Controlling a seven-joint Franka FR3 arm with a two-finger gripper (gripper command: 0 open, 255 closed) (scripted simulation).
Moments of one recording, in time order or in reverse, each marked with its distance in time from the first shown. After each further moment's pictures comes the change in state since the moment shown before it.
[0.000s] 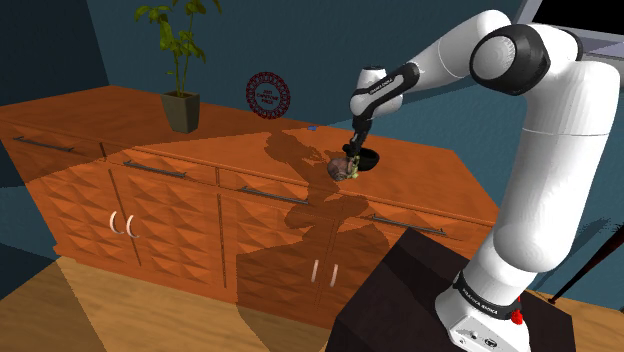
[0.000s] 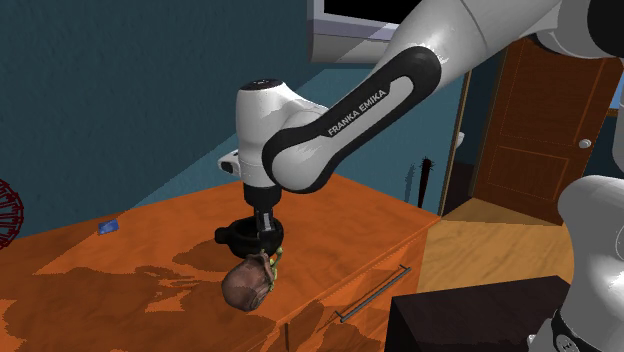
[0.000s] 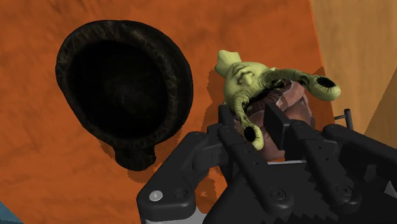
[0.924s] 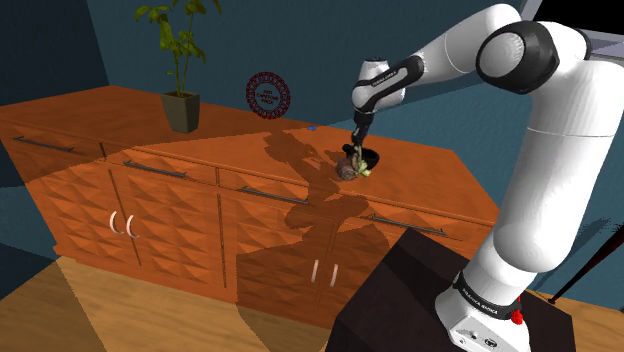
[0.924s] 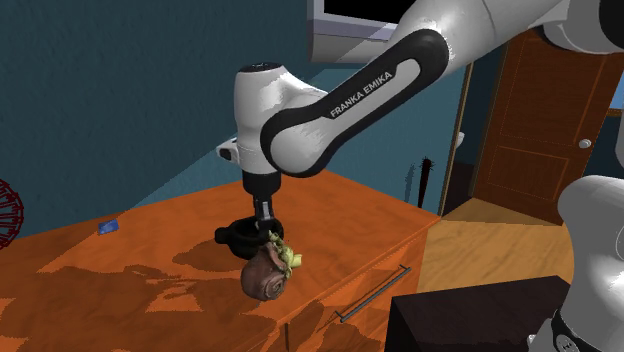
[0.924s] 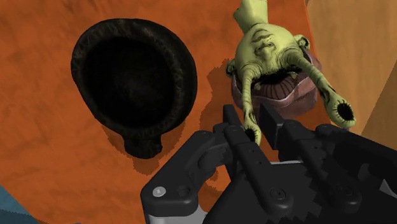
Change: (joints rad) arm 0.003 -0.033 -0.003 0.027 -0.006 -0.059 -0.004
